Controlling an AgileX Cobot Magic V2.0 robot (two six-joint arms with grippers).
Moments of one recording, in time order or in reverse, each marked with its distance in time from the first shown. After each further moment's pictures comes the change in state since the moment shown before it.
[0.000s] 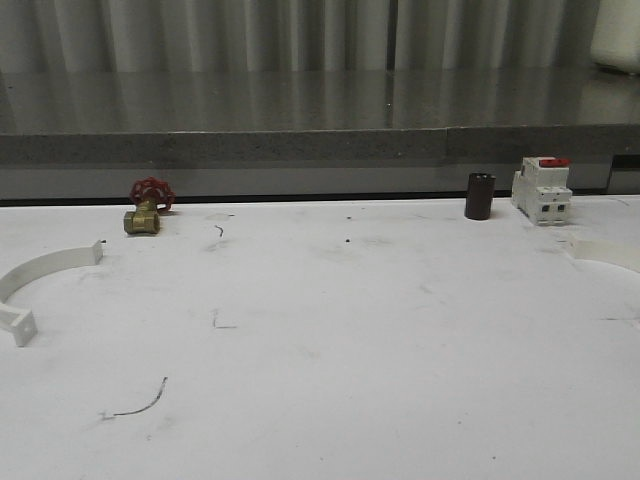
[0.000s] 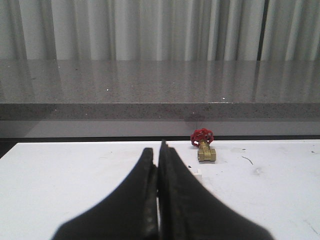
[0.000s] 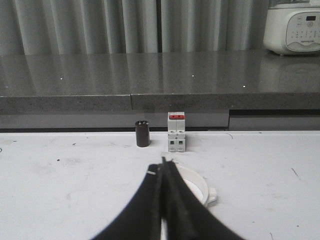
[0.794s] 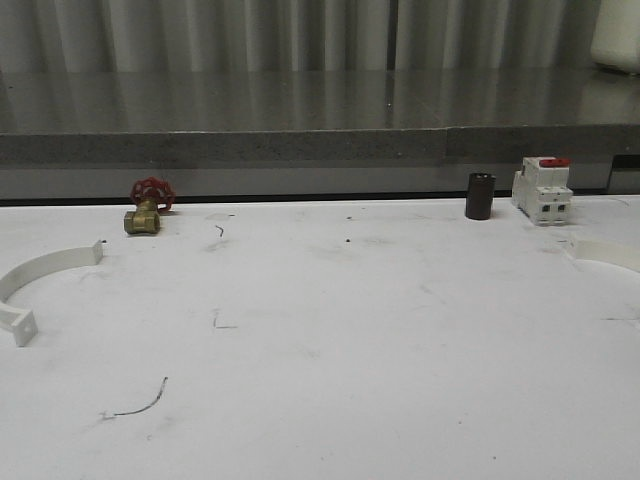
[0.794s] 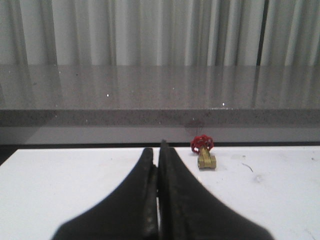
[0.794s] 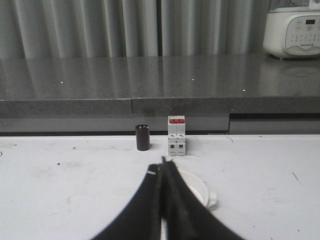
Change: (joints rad) left arm 0.000 0.000 0.000 0.000 -0.043 0.000; right arm 0.000 0.000 0.000 0.000 -0.016 0.000
